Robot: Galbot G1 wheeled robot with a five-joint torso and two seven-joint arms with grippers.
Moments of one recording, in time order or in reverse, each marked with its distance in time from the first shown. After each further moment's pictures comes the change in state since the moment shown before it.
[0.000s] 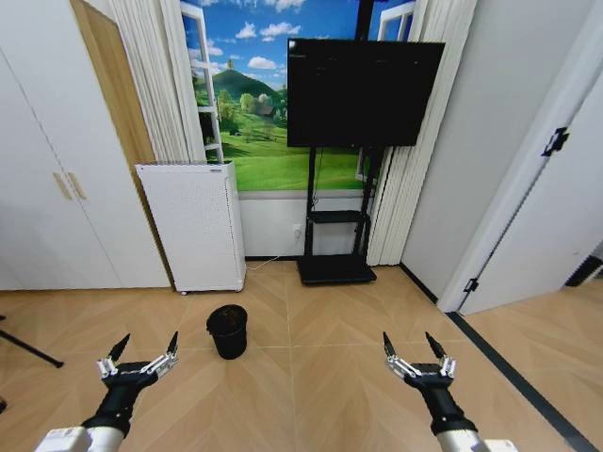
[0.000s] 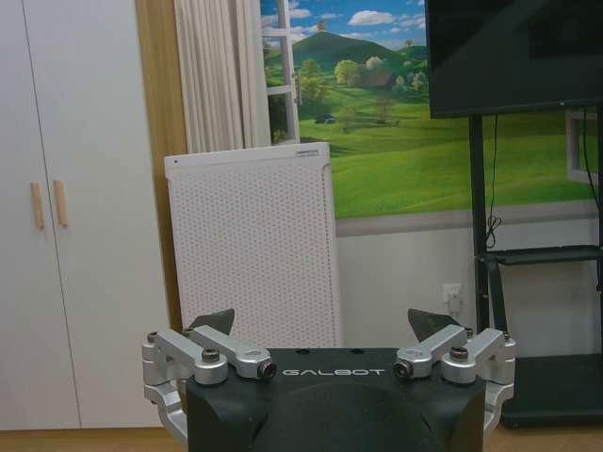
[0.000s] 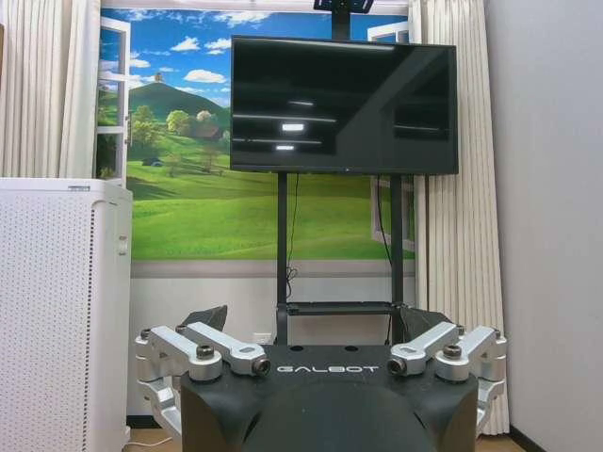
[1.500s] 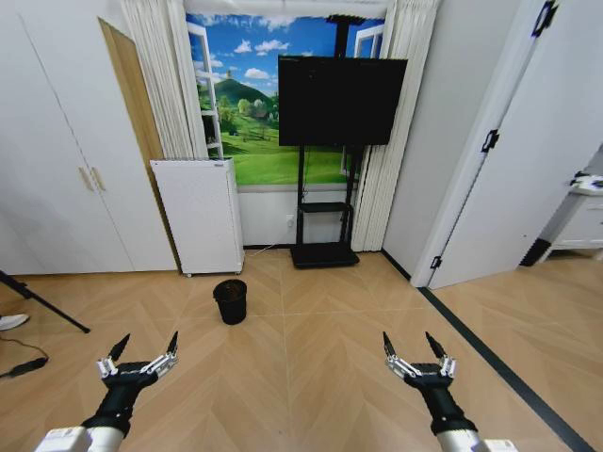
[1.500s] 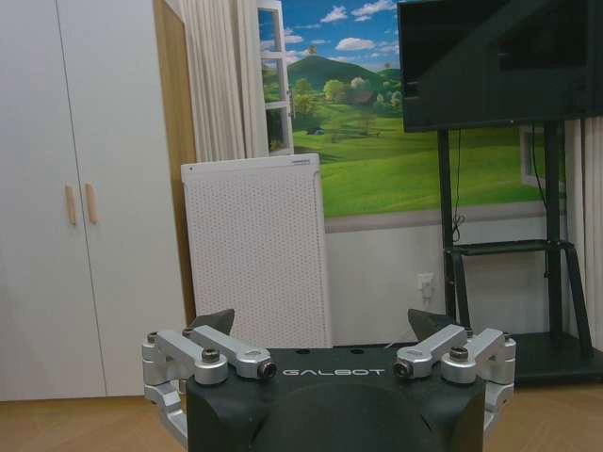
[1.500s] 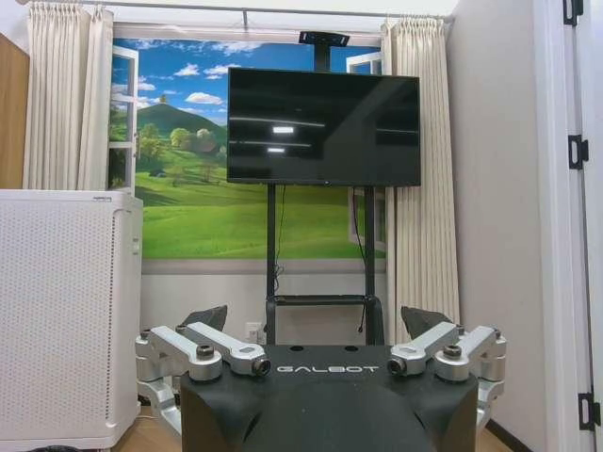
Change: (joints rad) left arm 0.000 0.000 0.000 0.000 0.000 0.000 0.000; right arm 0.000 0.000 0.000 0.000 0.000 0.000 0.000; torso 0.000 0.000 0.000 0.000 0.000
